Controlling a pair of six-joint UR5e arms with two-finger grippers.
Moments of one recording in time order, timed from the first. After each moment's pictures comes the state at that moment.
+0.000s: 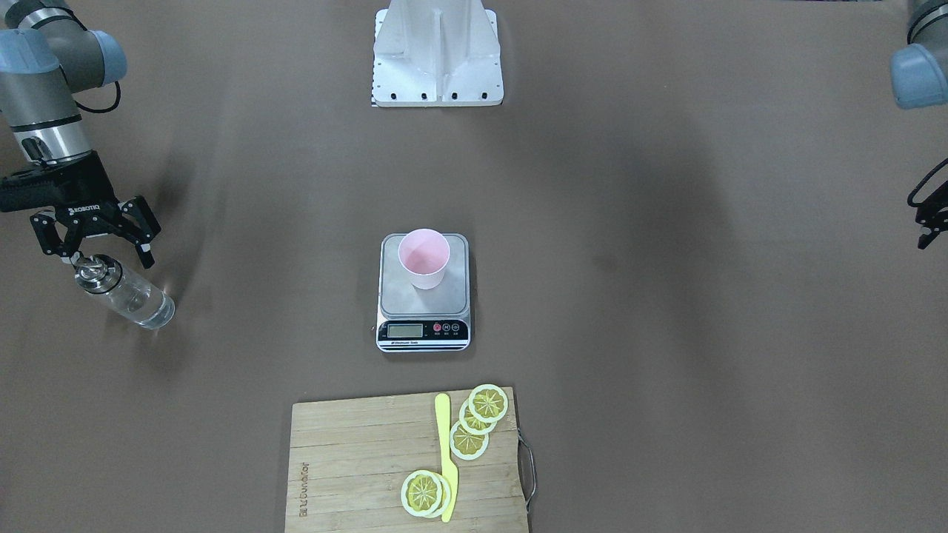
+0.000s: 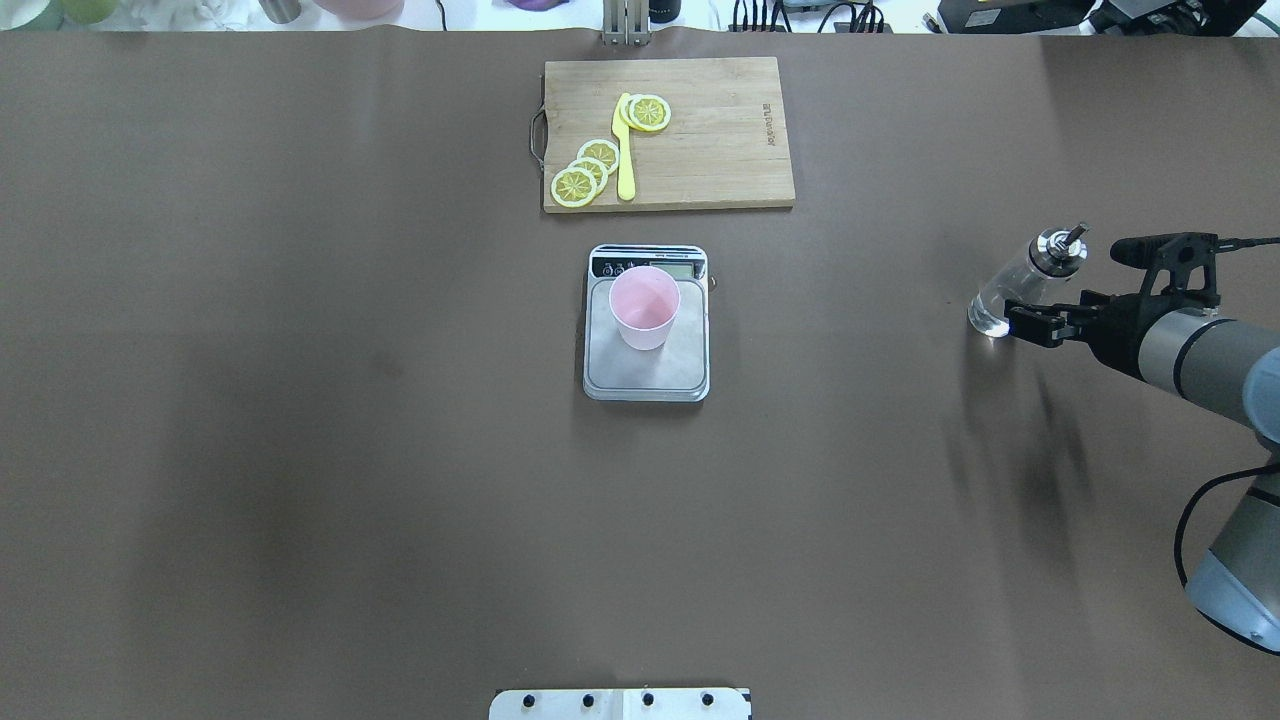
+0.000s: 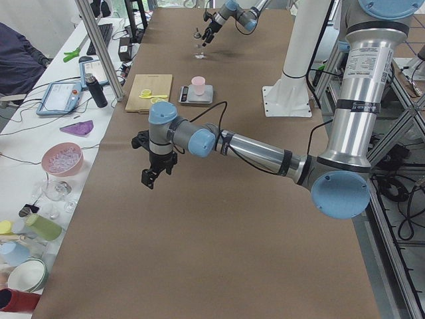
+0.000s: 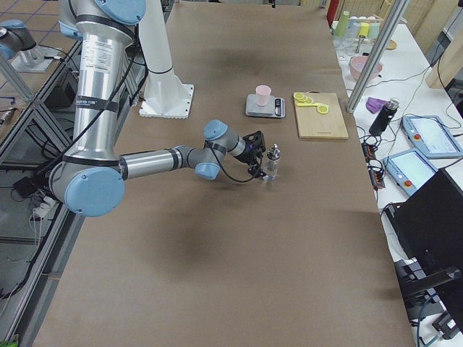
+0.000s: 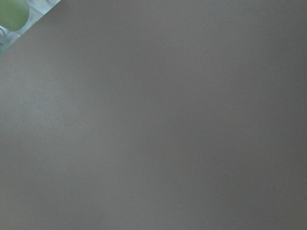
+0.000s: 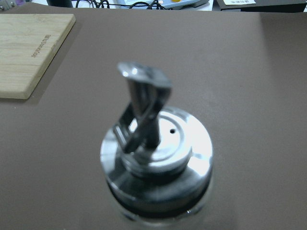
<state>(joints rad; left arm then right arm) -1.34 -1.71 -1.72 -1.68 -2.13 0.18 0.69 -1.68 1.75 -0.57 1.48 1.00</state>
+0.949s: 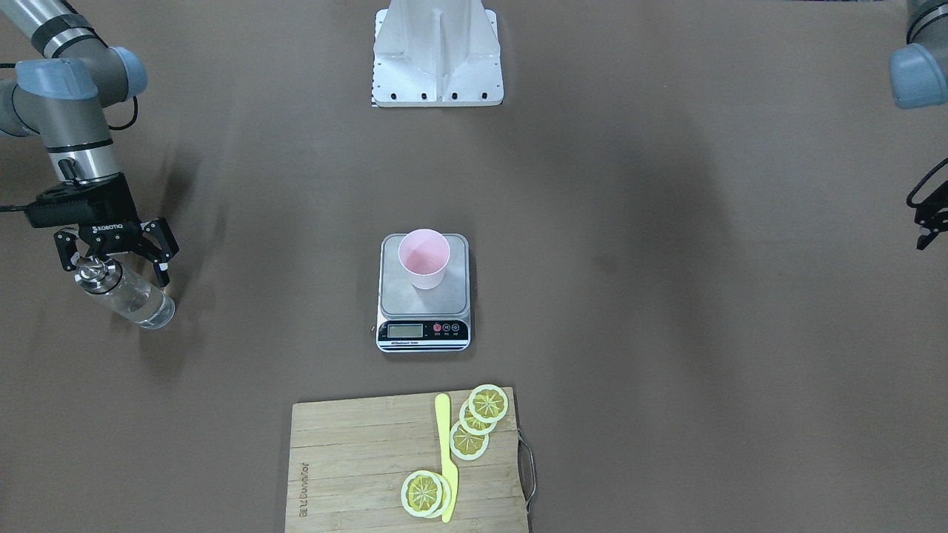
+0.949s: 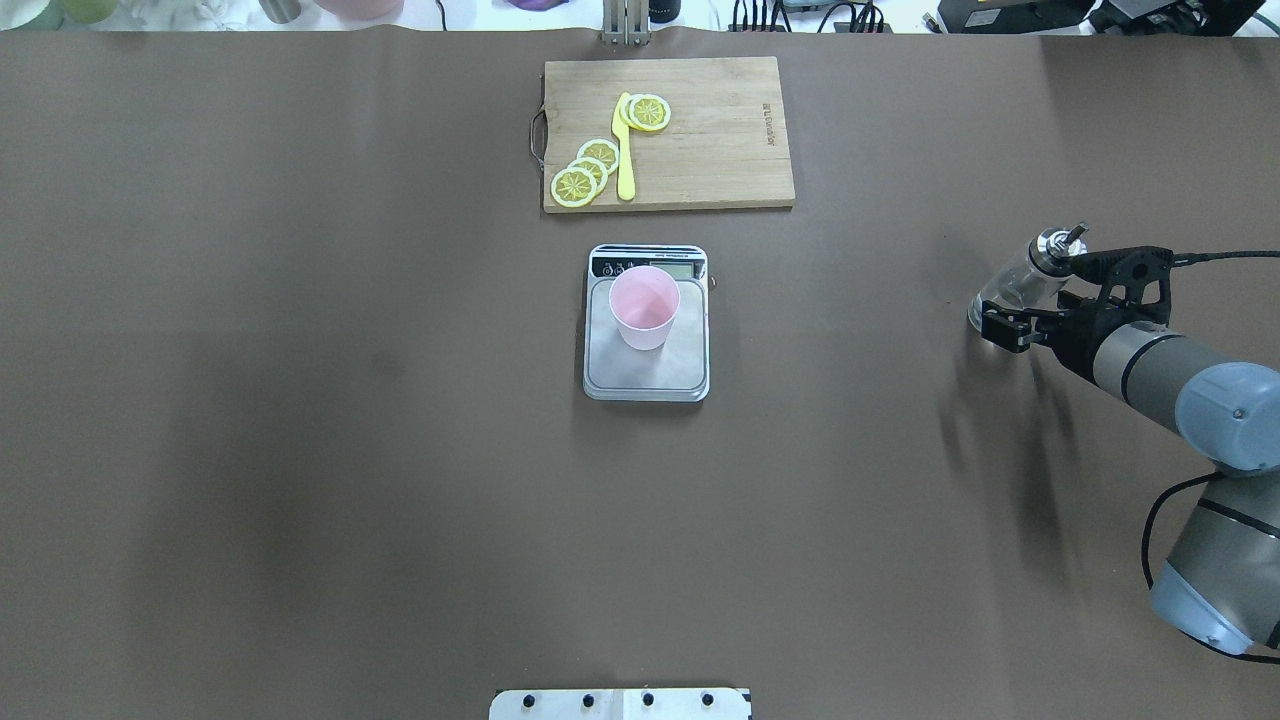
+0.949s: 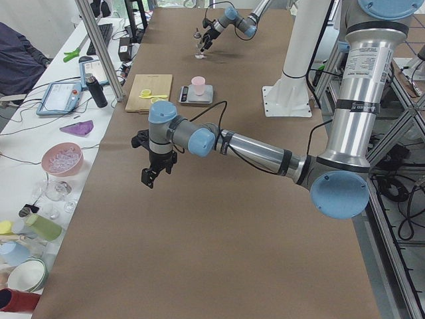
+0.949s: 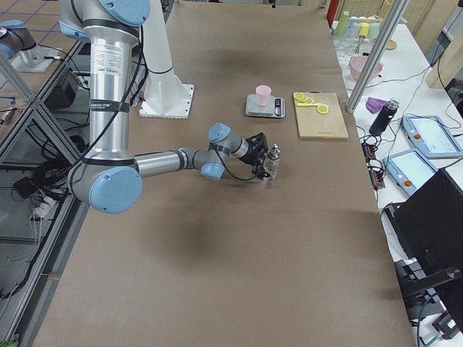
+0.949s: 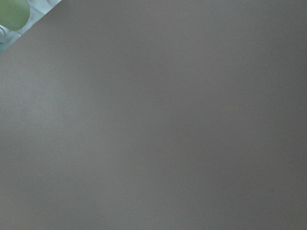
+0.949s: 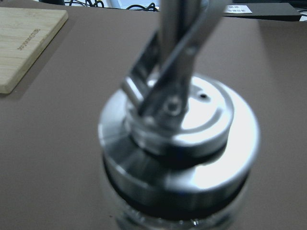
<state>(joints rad) -1.34 -1.71 -1.72 -1.68 -2.13 0.17 0.63 -1.63 1.65 -0.54 1.34 1.00</state>
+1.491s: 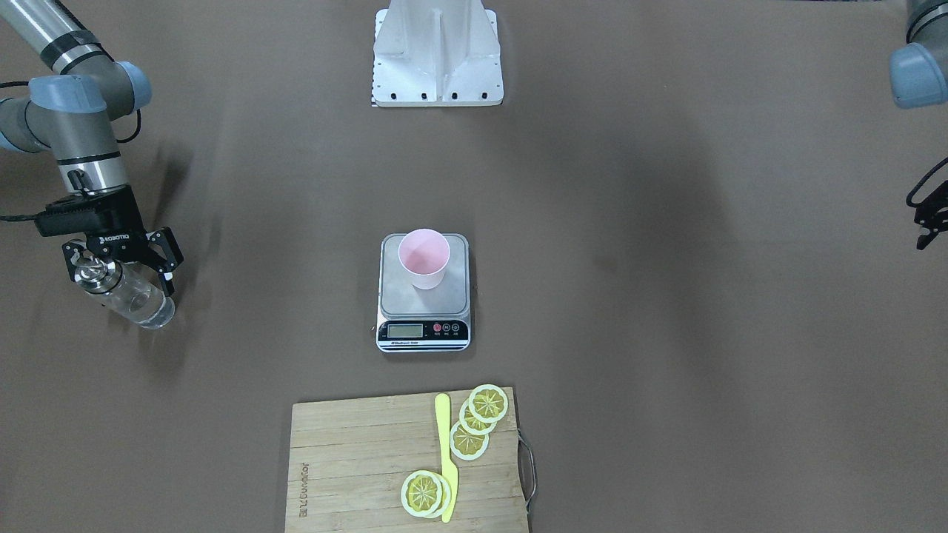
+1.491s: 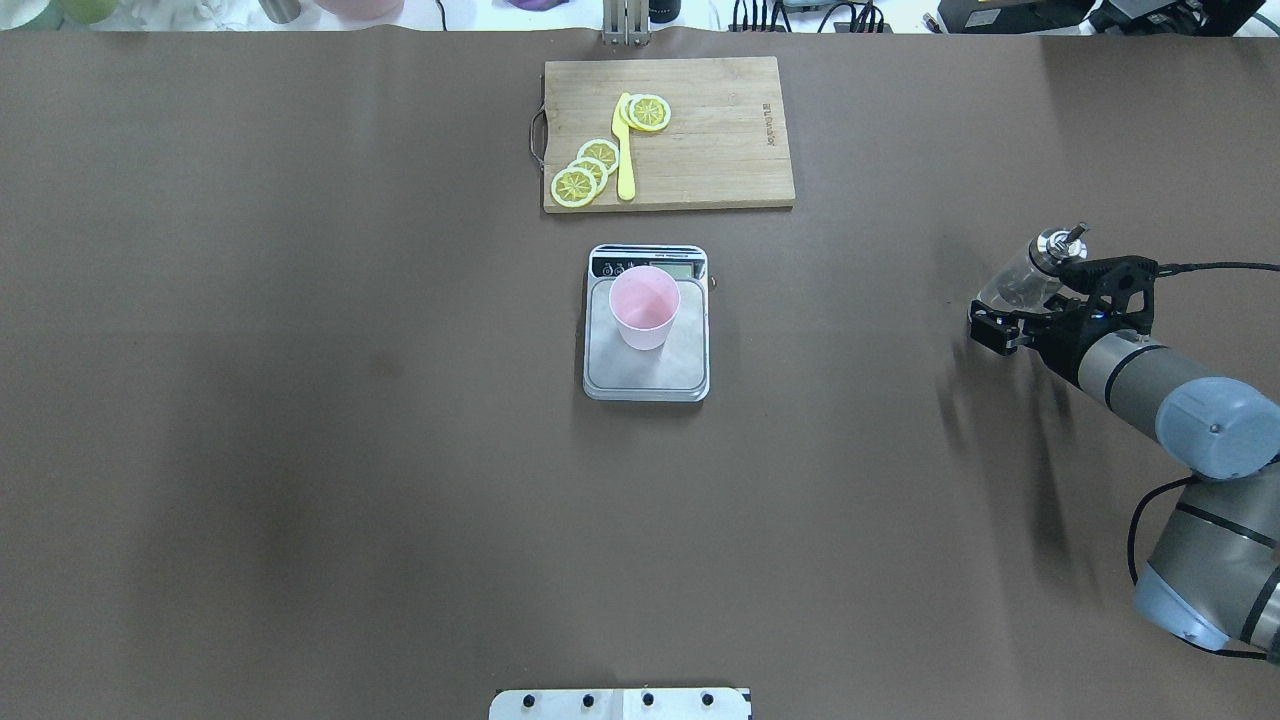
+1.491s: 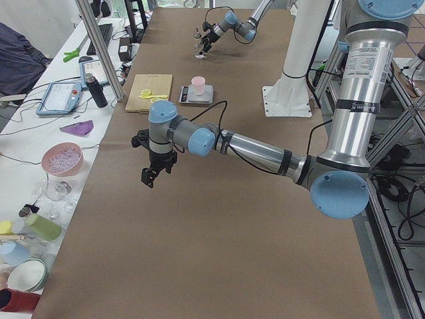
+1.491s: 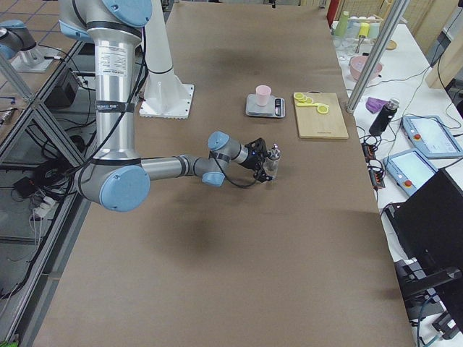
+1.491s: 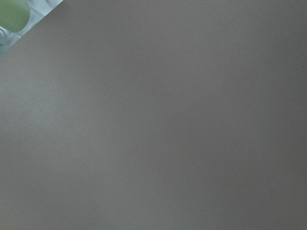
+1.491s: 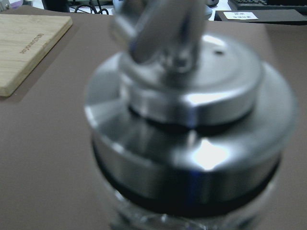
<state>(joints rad) -1.34 -1.71 -1.72 -1.68 -2.13 0.17 0.61 -1.59 1.56 -0.43 1.29 1.00</state>
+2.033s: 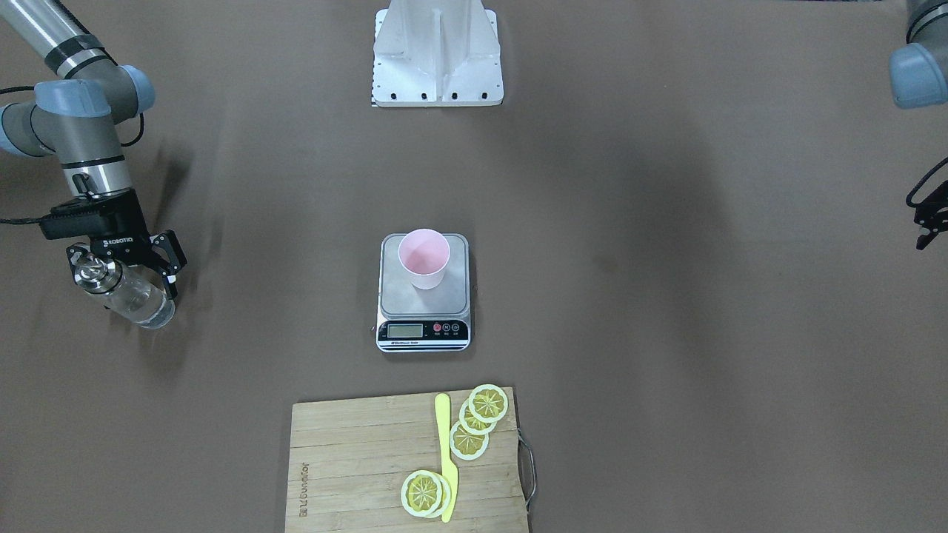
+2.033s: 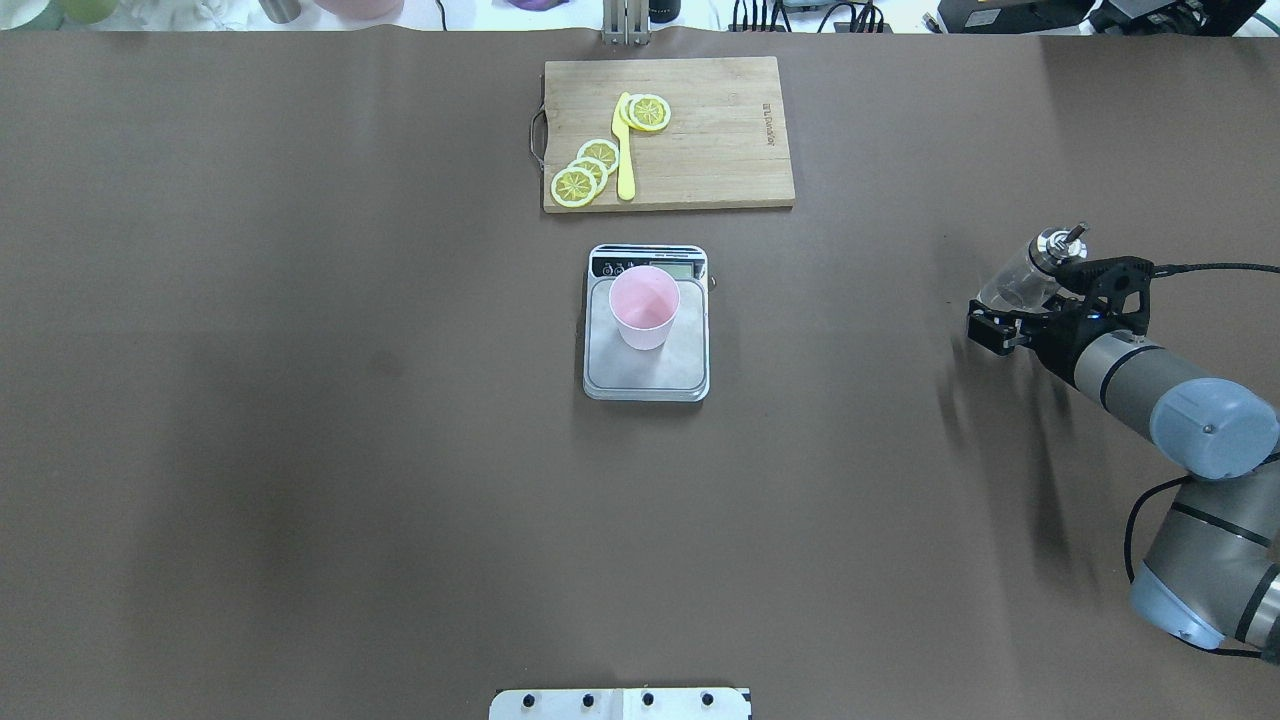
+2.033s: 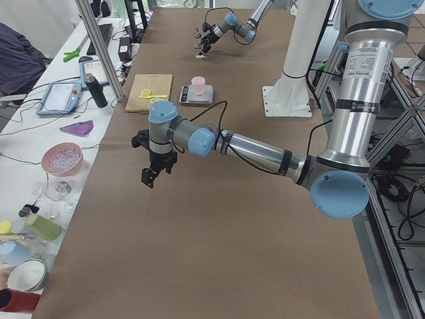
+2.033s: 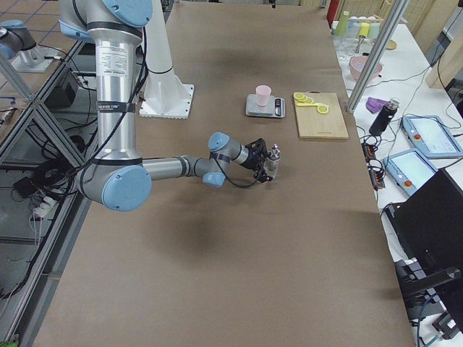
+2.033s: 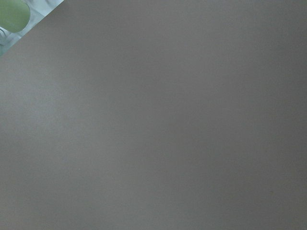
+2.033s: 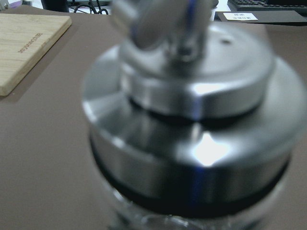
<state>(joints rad) -1.34 -1.71 -1.72 -1.68 -2.13 0.17 0.61 -1.59 1.55 -0.43 1.28 1.00</state>
